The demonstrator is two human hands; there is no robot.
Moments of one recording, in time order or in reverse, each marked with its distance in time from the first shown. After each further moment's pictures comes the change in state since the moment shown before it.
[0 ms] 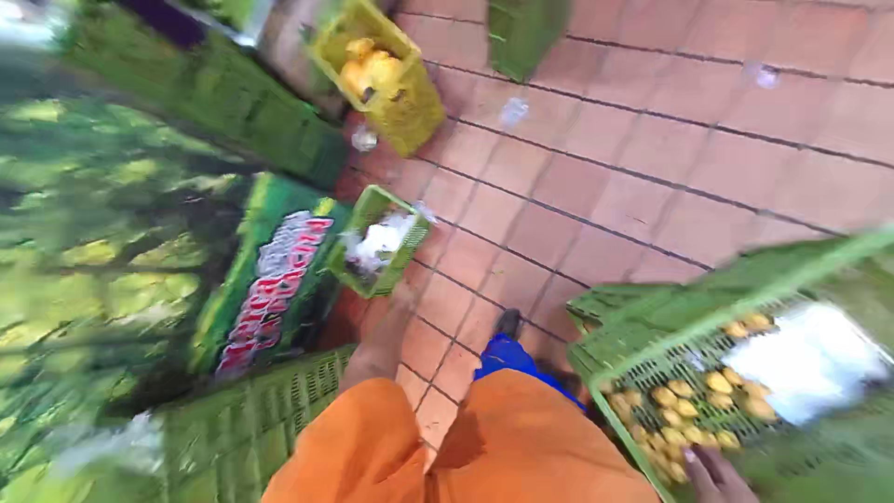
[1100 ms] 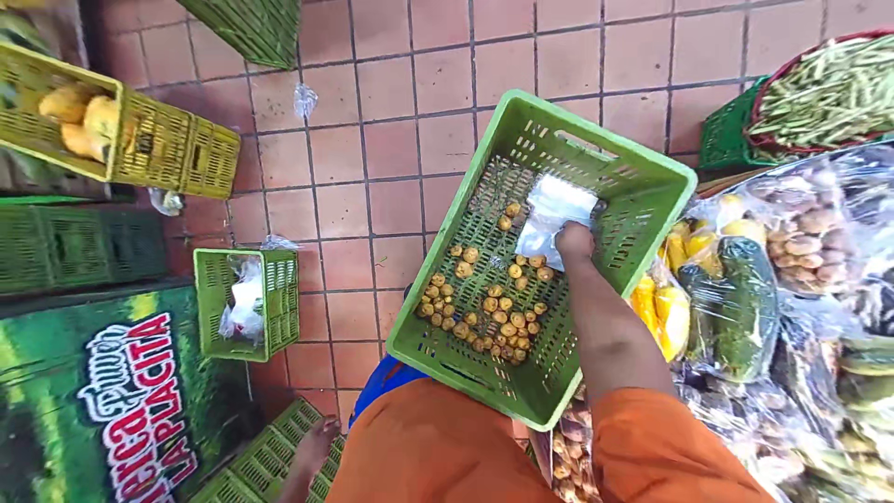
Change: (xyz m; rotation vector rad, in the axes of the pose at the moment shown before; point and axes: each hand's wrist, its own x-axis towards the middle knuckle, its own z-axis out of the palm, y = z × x) left_hand -0.266 -0.065 0.168 0.213 -0.340 -0.075; right_hand 0.301 0.168 -0.140 -0.300 0.128 0.500
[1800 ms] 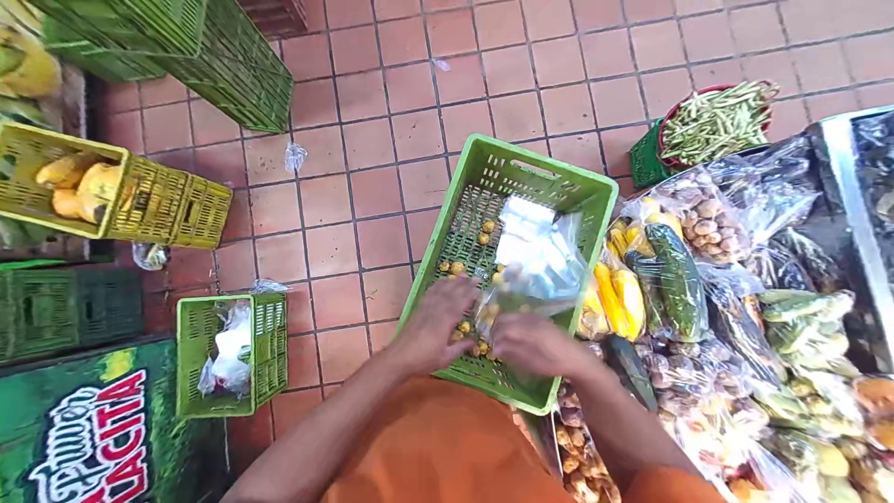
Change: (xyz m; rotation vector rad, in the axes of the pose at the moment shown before) left_hand -0.194 0.358 0.030 0.363 -0.094 1.817; right_hand -0.318 0.000 -0.110 0.588 -0.182 -1.265
